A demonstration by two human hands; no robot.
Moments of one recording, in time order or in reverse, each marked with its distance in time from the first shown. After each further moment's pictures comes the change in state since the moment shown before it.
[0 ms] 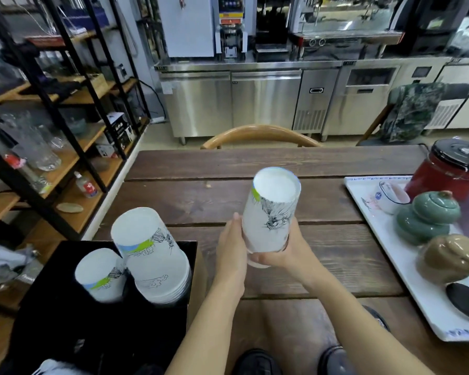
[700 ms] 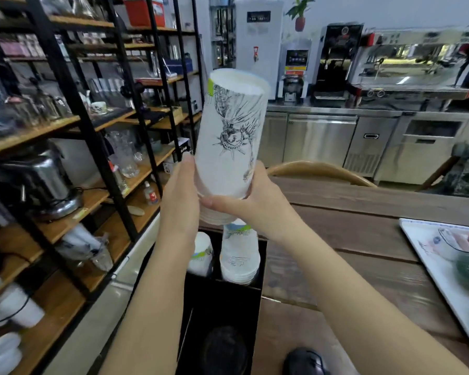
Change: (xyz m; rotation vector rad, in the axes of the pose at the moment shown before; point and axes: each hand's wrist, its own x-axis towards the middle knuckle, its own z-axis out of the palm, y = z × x) left_hand -0.104 0.130 -0.175 -0.113 0.194 0.586; right_hand -0.041 -0.197 0.133 -0.128 -0.215 -0.260
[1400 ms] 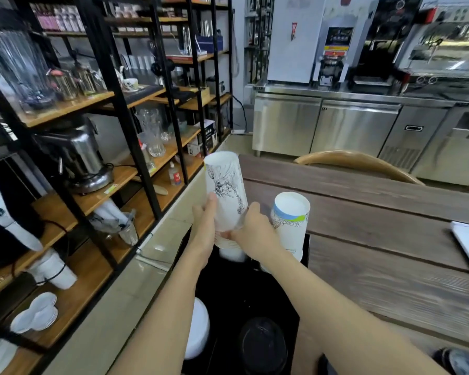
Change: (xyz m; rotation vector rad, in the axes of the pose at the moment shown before) left_hand 0.052 -0.142 -0.081 0.036 -0.001 -0.313; right_hand 0.038 0.087 0.118 -0.413 -0.069 0.297
